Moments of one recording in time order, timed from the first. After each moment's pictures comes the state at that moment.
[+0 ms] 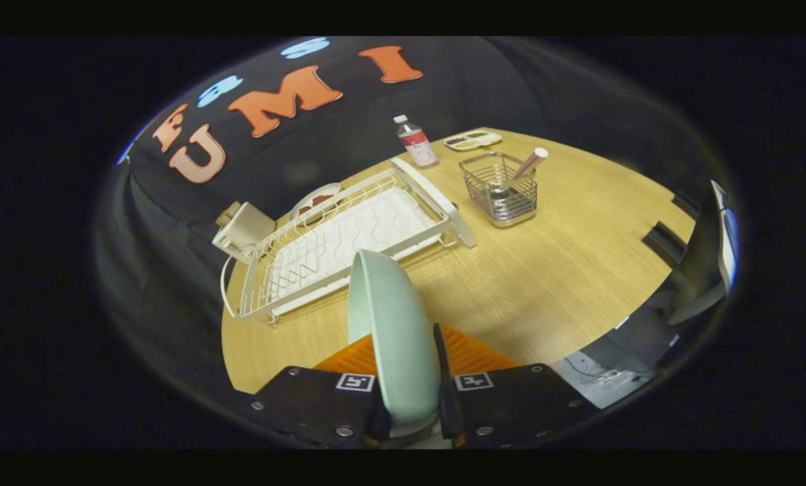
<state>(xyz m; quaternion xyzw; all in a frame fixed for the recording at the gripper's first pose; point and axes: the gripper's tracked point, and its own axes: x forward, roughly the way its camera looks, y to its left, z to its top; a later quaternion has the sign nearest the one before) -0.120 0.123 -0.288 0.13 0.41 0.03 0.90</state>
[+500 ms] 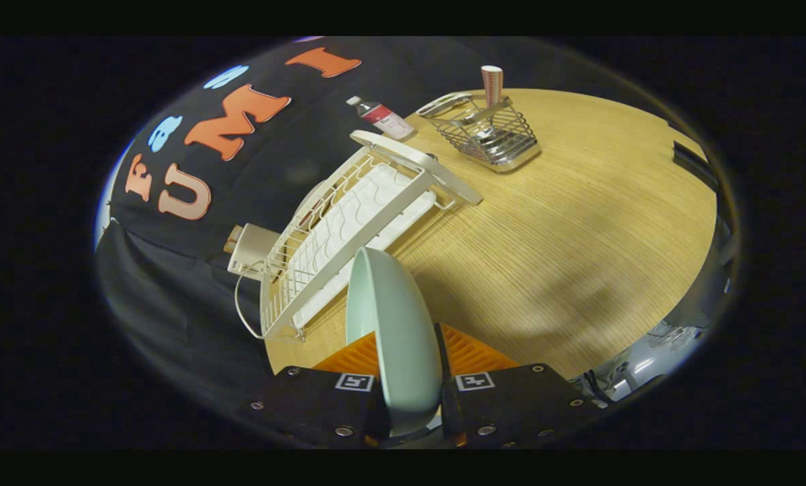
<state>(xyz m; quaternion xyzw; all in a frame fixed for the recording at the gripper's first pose) -0.114 0.146 -0.337 0.27 0.45 0.05 0.85</state>
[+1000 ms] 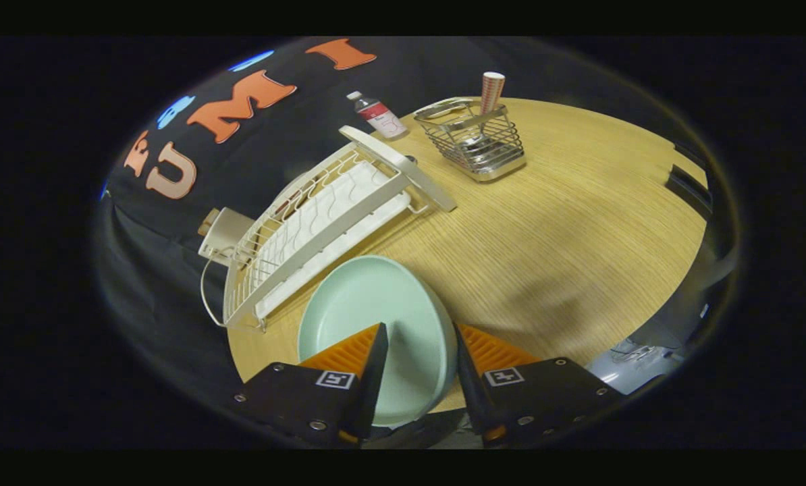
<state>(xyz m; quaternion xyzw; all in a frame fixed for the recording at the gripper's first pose) -0.117 0.109 -0.345 0.19 0.45 0.01 0.87</state>
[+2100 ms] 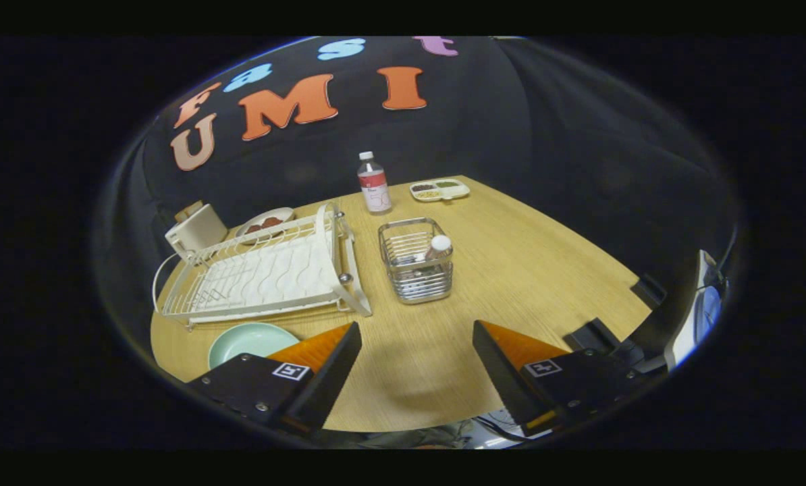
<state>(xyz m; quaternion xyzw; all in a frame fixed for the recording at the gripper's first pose) -0.035 -0.013 -0.245 -0.03 0.30 -0.01 0.95</state>
